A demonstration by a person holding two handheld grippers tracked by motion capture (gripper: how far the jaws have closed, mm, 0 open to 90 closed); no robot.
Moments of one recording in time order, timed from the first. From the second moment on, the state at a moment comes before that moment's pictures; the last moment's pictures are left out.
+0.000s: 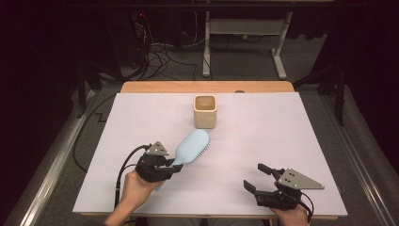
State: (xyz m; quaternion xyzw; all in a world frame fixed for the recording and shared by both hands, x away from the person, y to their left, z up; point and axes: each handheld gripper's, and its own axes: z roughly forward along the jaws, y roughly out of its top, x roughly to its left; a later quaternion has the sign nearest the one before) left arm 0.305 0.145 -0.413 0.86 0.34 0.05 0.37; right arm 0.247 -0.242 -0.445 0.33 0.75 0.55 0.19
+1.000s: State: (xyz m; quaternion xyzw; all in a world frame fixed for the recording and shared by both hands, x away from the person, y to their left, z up) left arm 0.300 0.111 -0.410 0.87 0.30 0.04 0.38; right arm 0.270 -0.198 -0.447 0.34 0.77 0.53 0.12
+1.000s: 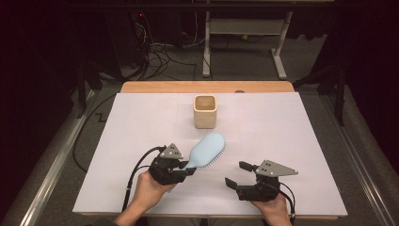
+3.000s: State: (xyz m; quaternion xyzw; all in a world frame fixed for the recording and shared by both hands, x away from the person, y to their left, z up) left arm 0.291 0.082 -0.410 0.88 0.28 0.06 0.37; right arm 0.312 -0.157 -0.412 0.36 0.75 0.56 0.03
